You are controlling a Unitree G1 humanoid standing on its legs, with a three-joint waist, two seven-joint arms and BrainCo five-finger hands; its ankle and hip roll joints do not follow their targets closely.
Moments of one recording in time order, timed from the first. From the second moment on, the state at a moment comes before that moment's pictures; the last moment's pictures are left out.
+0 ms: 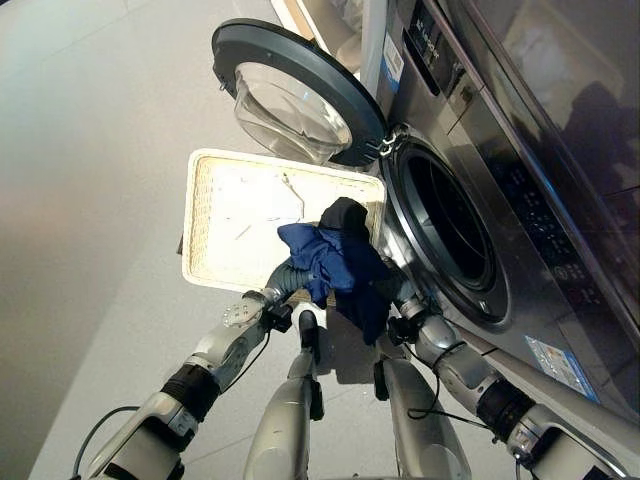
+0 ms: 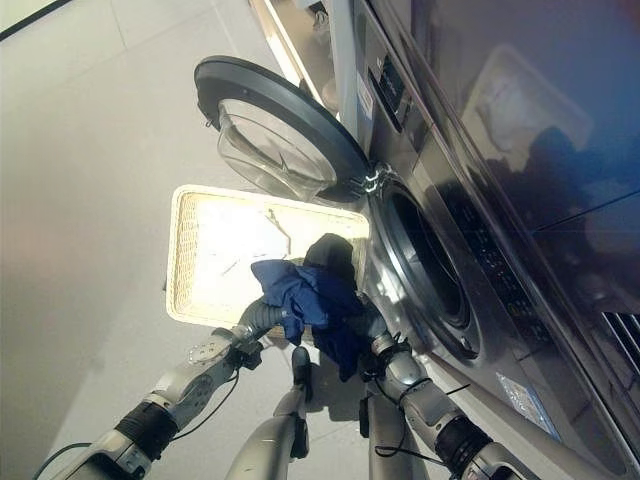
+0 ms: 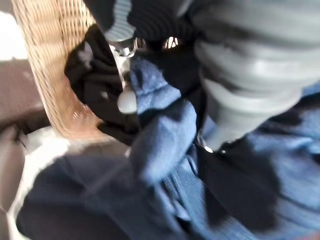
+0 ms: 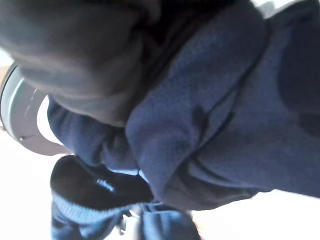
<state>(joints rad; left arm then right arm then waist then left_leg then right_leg) -0.44 0.44 -0.53 0.41 -0.51 0.03 -0.04 -0.39 -0.40 0.61 0.40 0.56 -0.28 -0.10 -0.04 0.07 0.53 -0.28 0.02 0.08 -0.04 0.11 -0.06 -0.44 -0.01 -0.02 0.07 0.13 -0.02</state>
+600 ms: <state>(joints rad) -0.47 0.36 -0.46 0.70 -0.48 -0.08 0.39 -0.51 -0.30 0.52 0.53 1.01 -0.30 -0.01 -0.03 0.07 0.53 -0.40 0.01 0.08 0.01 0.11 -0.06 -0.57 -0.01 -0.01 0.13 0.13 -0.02</state>
